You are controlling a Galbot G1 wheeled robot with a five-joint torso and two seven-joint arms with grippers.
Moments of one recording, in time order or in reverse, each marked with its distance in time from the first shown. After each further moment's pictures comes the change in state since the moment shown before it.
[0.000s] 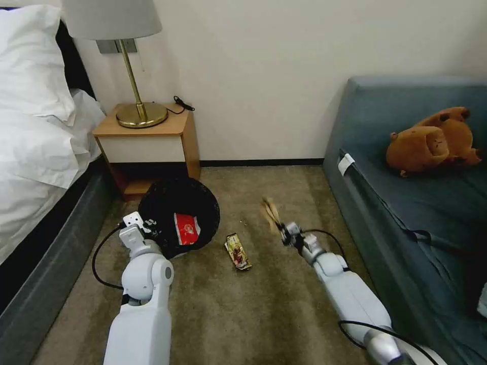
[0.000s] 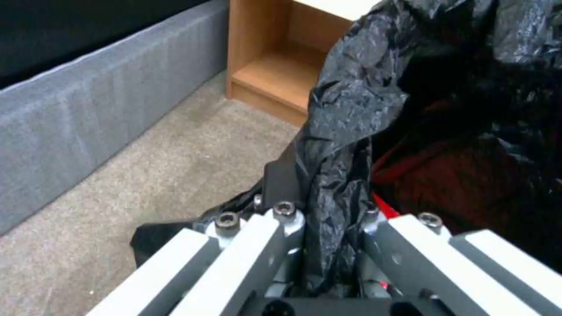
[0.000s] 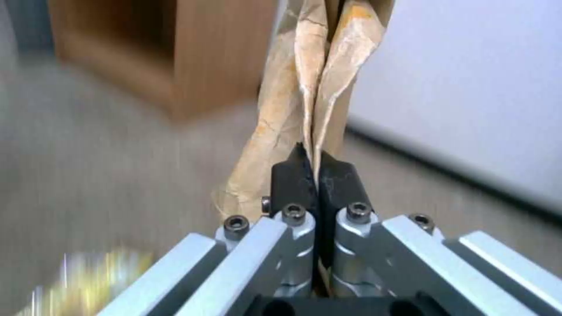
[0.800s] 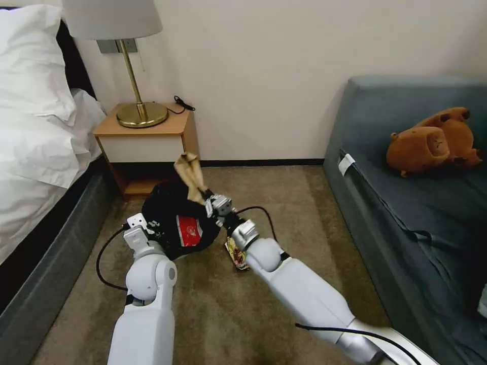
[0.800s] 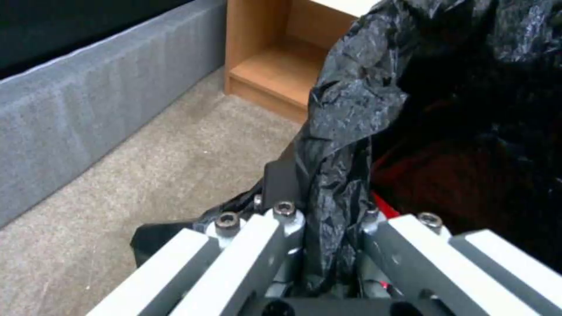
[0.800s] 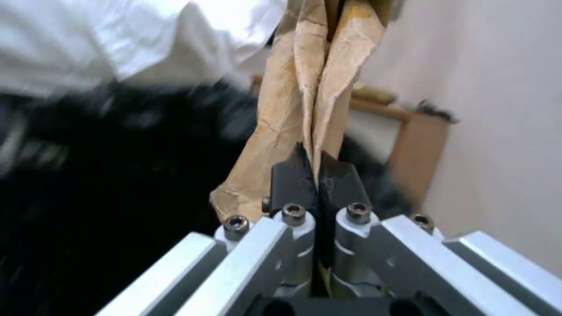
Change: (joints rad) left arm 0.003 -0.006 0.006 0.010 0.004 -0.009 0.001; right arm 0.043 0.054 -0.495 0.309 0.105 -0.034 0.246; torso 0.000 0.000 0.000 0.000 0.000
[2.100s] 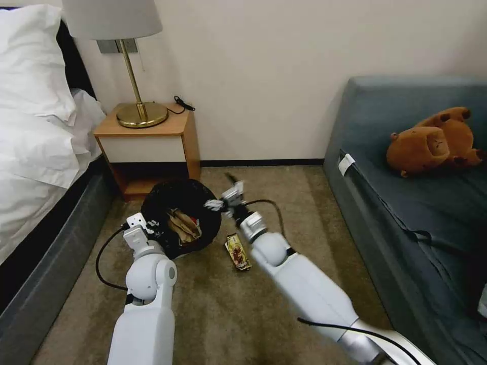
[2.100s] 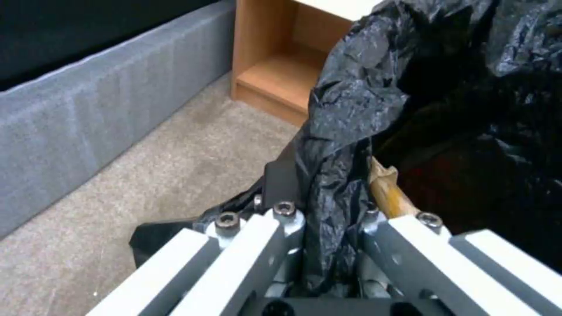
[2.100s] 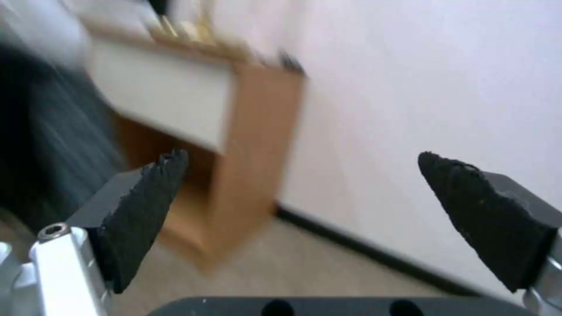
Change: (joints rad) left arm -0.006 0.008 -0.020 -0.004 -0.006 -0.004 0.001; right arm -0.027 -0.033 0.266 -0.043 -0.067 -0.117 0.074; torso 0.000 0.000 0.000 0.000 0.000
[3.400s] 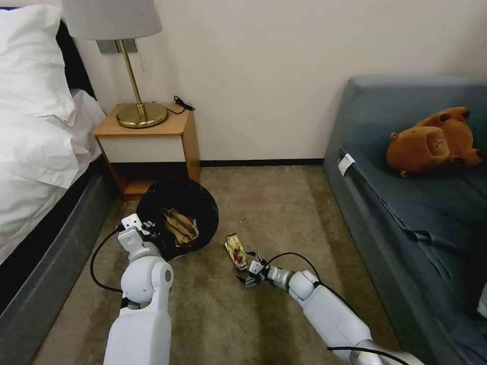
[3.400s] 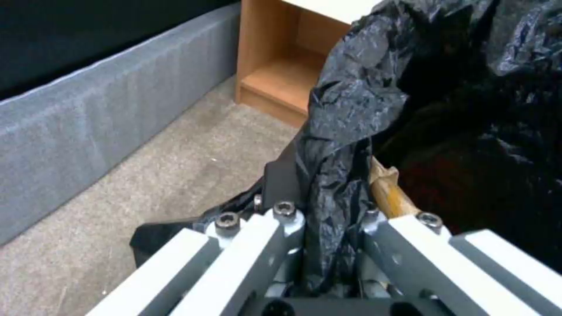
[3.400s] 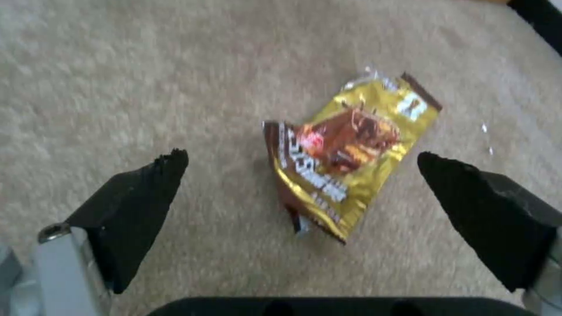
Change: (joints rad) left arm 0.021 -0.002 0.003 -0.029 0.006 0.003 -0.006; right arm -0.079 0.017 0.053 -0.424 -0.478 0.105 -0.453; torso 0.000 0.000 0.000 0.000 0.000
